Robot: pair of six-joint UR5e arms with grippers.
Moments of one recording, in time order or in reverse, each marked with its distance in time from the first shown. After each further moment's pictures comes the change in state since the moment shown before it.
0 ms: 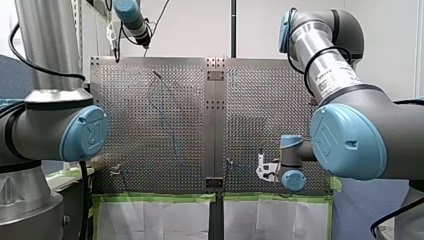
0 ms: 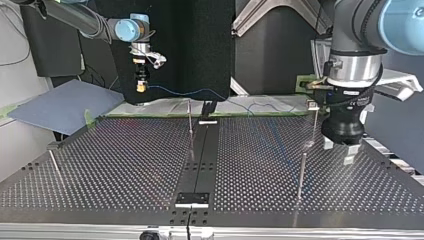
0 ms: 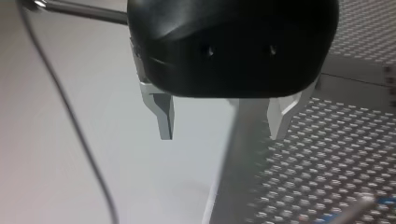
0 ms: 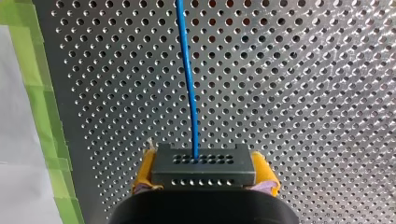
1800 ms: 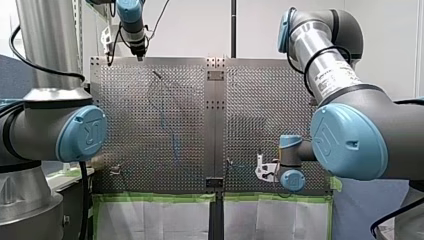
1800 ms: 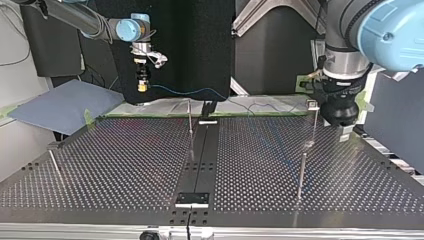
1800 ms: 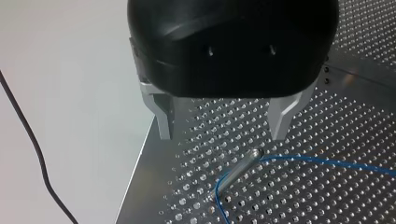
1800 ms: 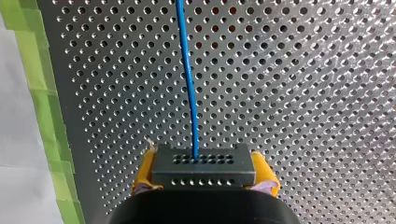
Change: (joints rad) left arm -0.033 -0.029 -0.007 -0.170 -0.143 -0.005; right arm 0.009 -0.001 -0.001 0.008 0.000 -0.005
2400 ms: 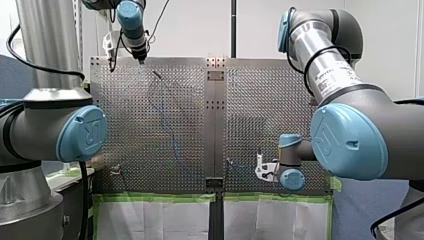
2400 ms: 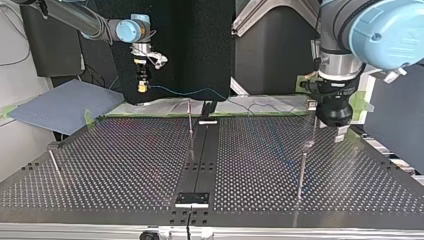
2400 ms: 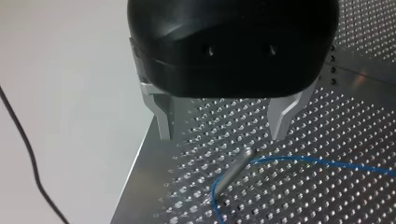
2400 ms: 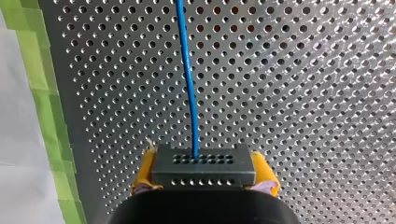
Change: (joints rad) left arm 0.003 0.002 -0.059 0.095 0.020 -0.015; right arm 0.002 -0.002 -0.009 0.019 0.005 0.001
